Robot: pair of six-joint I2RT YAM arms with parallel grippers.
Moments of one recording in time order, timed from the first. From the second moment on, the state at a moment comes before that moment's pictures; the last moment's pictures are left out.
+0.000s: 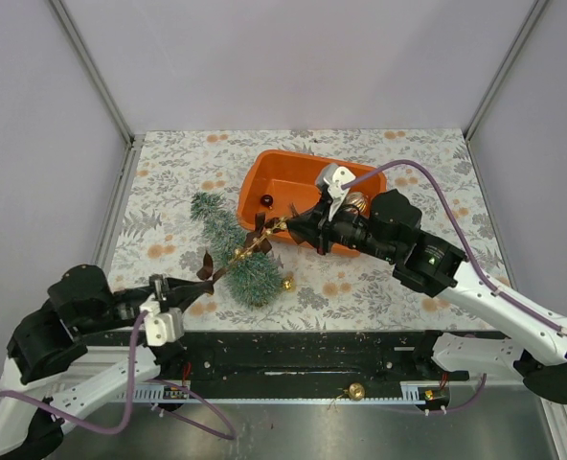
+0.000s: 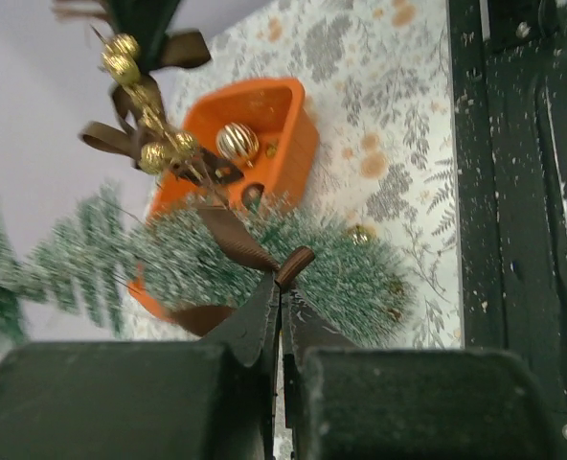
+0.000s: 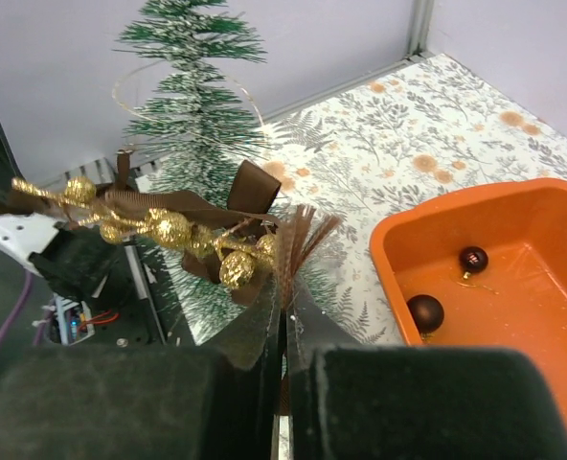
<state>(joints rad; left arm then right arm) -0.83 0.44 1.17 -0.96 0.43 0.76 0.96 1.06 1.17 -0.18 -0.15 0.09</state>
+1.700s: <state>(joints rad) -0.83 0.27 0.63 -0.57 0.09 0.69 0.96 1.30 0.76 0.44 -0.15 0.19</state>
